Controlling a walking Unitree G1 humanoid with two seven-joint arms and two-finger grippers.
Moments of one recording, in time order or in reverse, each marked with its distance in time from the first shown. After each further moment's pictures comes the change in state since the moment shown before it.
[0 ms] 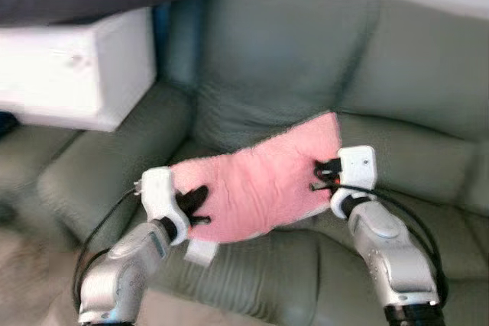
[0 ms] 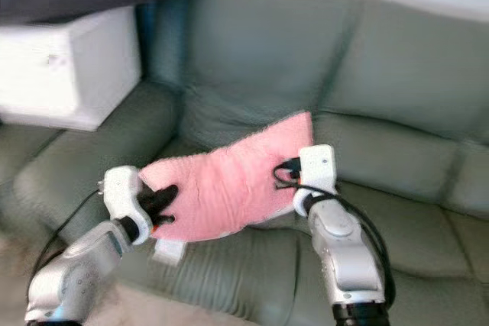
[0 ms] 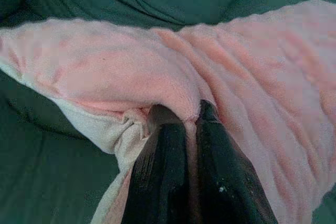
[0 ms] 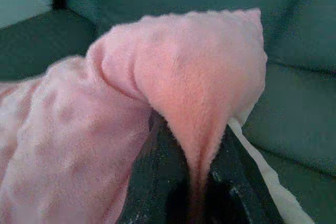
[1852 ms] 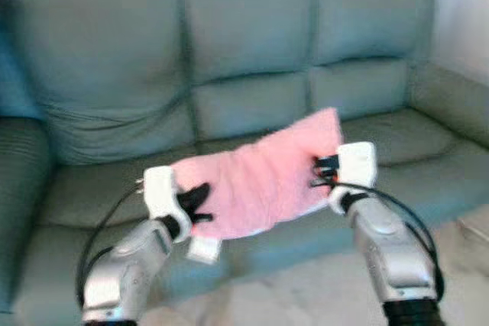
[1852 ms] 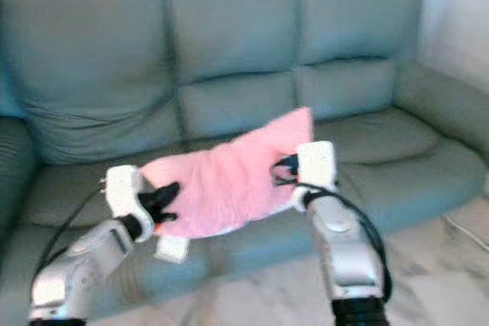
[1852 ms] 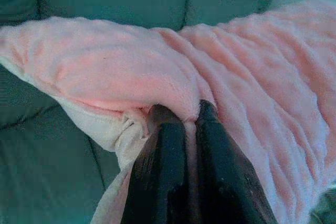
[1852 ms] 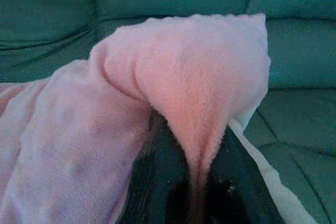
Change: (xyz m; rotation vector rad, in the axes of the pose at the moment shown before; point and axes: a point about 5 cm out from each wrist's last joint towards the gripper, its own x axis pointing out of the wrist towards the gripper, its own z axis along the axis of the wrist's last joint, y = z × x) left arm 0.002 0.000 0.001 0.003 -0.010 0.016; right arm 0.005 0.004 0.002 -0.014 -0.021 0.008
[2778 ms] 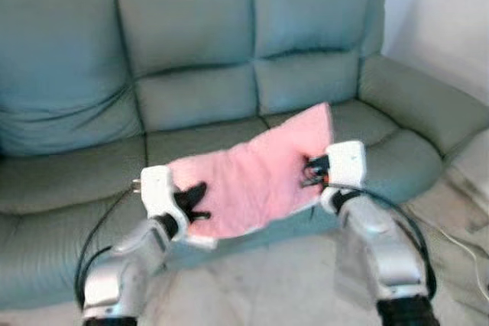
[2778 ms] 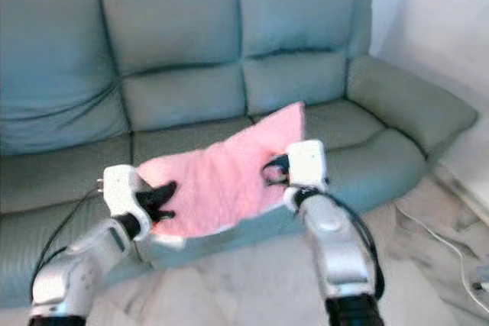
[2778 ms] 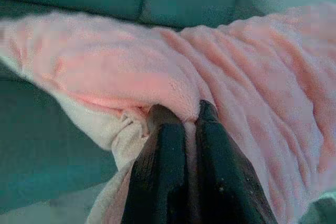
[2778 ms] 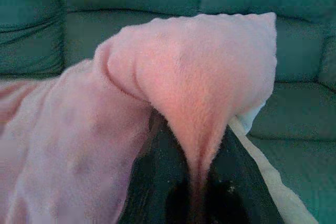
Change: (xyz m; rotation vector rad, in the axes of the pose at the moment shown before) left arm 0.005 -0.001 0.004 -0.011 -0.024 0.017; right arm 0.003 0.006 0.001 -0.035 -0.022 0.043
